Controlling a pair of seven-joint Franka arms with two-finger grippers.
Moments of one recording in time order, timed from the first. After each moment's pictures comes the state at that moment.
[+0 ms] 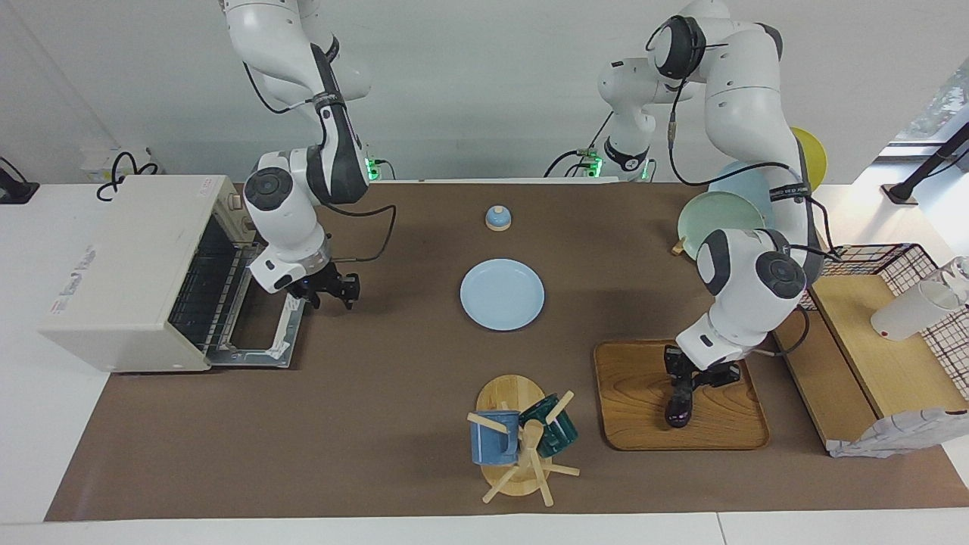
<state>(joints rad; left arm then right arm) -0.03 0.56 -0.12 -1.52 -0.03 2.15 0.28 0.04 0.14 0.08 -2.13 0.01 2.23 0.18</state>
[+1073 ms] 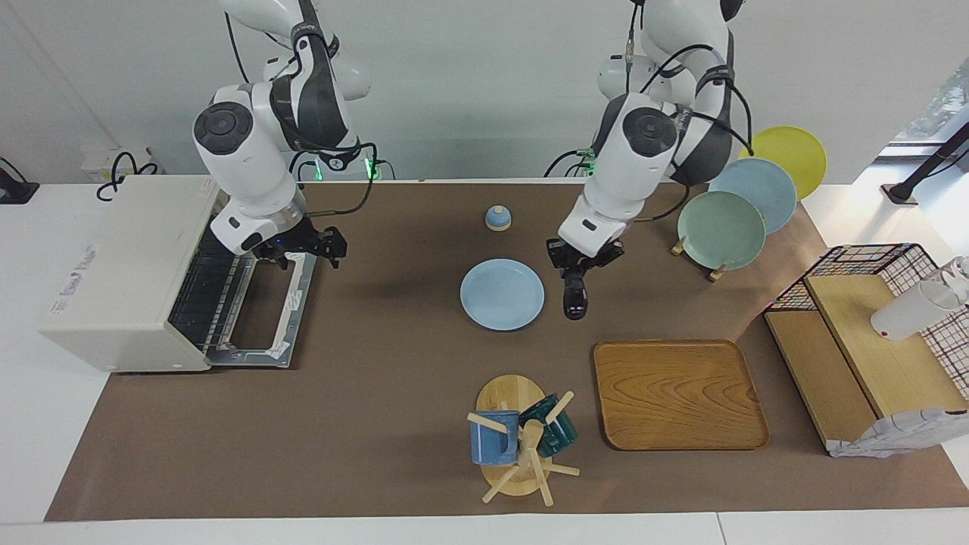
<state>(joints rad) -0.44 0.17 -0.15 -1.81 -0.12 2.01 -0.58 0.03 0.06 0.08 -1.87 0.01 1.83 0.11</state>
